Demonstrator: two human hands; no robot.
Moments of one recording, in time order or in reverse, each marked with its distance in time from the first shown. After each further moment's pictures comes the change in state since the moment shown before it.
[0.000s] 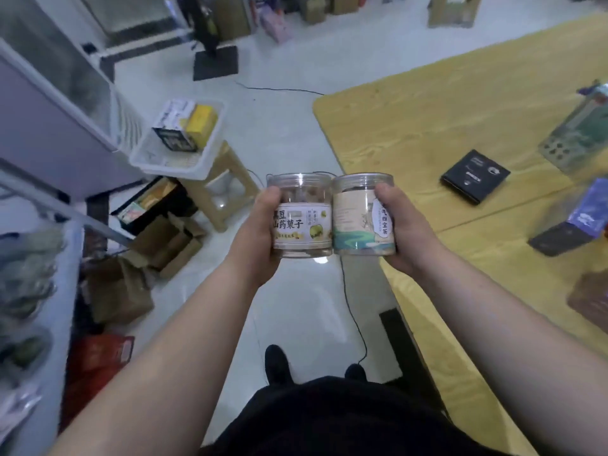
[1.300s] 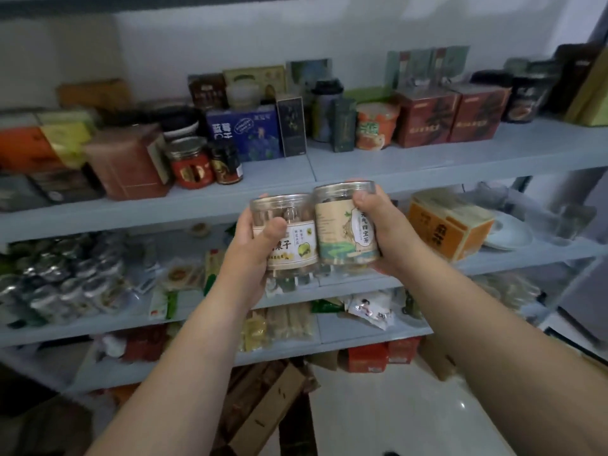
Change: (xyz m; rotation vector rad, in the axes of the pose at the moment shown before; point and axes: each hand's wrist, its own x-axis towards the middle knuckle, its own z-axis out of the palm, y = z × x) left_hand -0.601 0.010 -0.409 -0.271 1.628 0.830; right_hand -0.246 0.270 0.752 -0.341 -1.725 0.344
